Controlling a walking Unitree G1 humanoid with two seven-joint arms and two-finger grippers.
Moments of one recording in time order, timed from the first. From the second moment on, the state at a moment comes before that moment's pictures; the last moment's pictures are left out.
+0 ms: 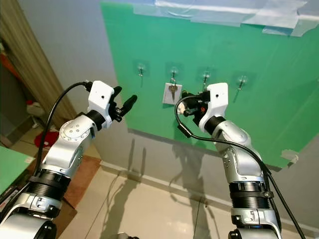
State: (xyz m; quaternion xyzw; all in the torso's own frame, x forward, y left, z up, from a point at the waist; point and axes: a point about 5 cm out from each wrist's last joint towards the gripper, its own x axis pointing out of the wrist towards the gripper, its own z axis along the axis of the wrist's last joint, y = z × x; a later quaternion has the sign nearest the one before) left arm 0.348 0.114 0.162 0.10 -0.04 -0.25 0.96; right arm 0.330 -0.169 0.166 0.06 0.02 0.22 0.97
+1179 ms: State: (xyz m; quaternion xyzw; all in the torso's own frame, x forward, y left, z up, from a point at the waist) left arm 0.294 0.067 0.136 -0.03 0.00 -0.39 0.92; right arm 0.346 -0.187 0.171 0.09 0.00 0.15 0.99
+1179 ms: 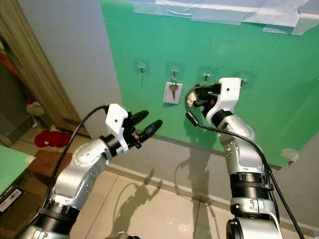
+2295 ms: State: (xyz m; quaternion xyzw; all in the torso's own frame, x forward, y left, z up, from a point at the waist) left arm 0.287 0.067 0.137 -0.03 0.00 -0.40 0.91; right arm 0.359 -0.197 0.168 0.14 0.00 0.11 0.99
